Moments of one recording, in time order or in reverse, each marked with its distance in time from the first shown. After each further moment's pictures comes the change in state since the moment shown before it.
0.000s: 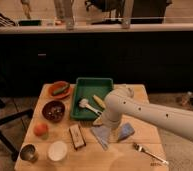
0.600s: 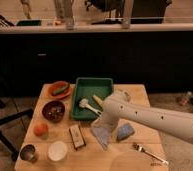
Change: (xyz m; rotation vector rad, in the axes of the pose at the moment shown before) arm 0.002 -0.005 0.028 0.023 -0.001 -0.007
